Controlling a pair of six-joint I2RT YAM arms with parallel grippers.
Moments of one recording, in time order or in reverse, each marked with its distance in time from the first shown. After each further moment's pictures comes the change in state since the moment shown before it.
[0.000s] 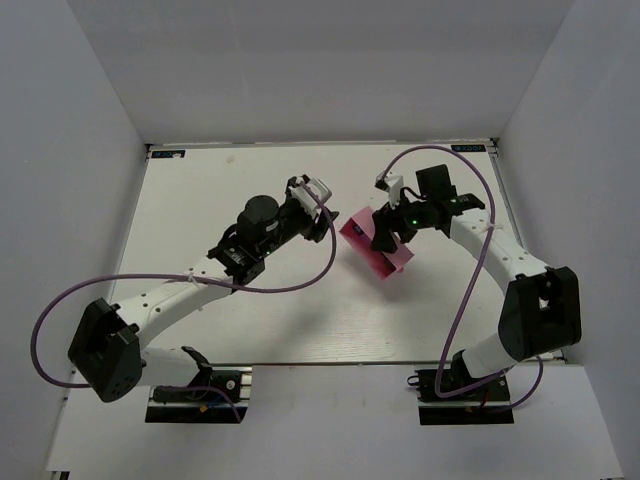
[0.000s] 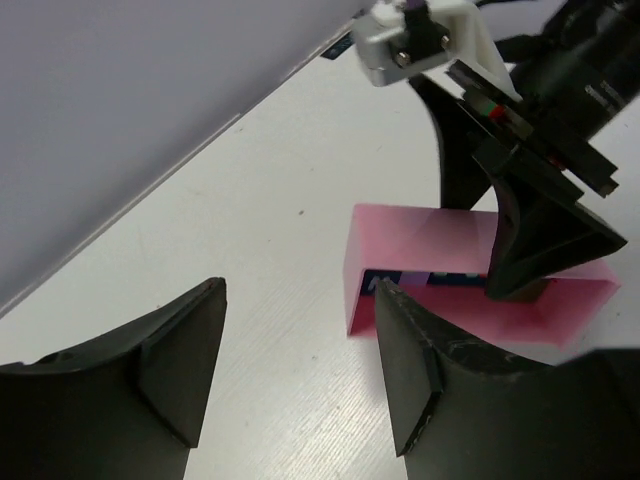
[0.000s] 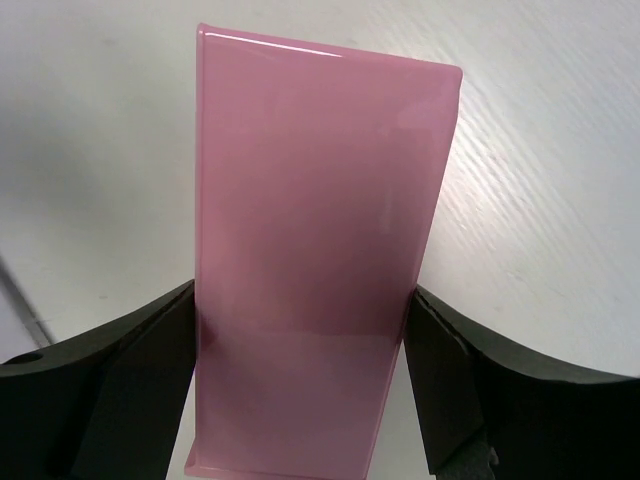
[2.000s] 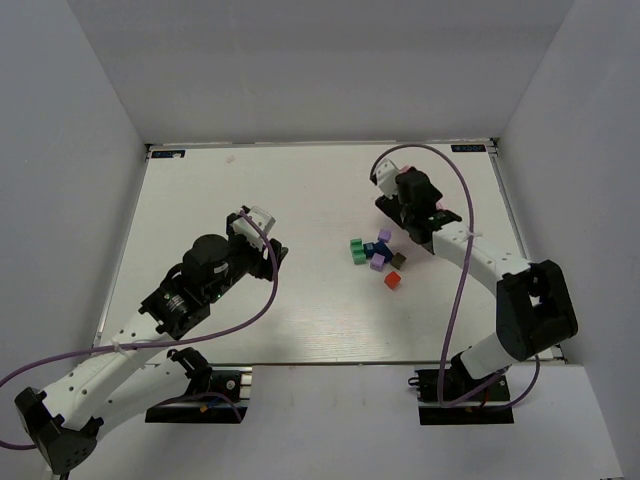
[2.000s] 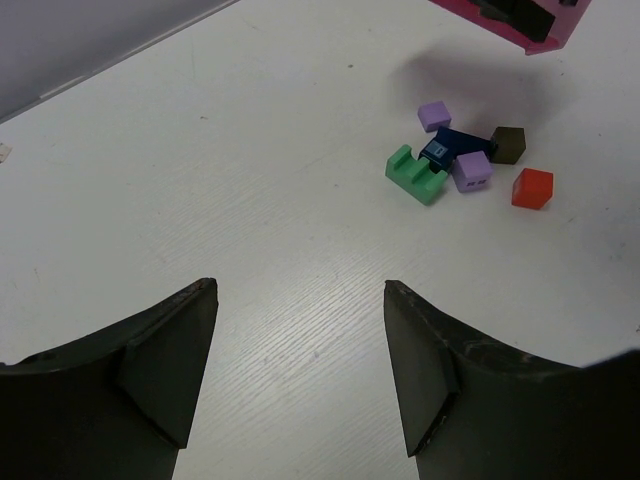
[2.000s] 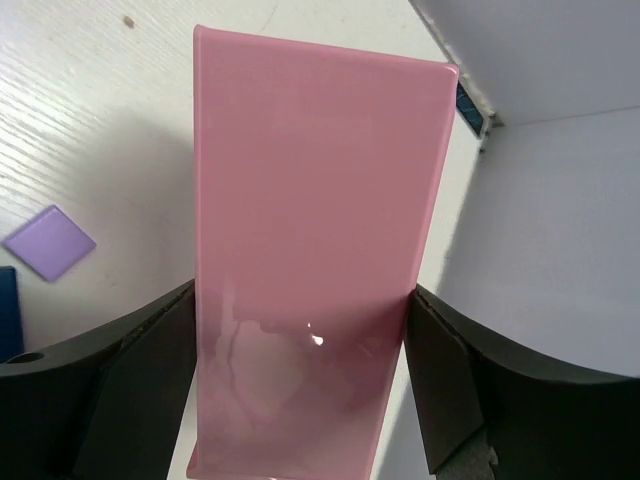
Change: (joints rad) left arm 0.000 -0.534 -0.127 -0.601 -0.234 -0.183; right arm 0.154 0.013 -0.163 0.541 1.087 -0.277
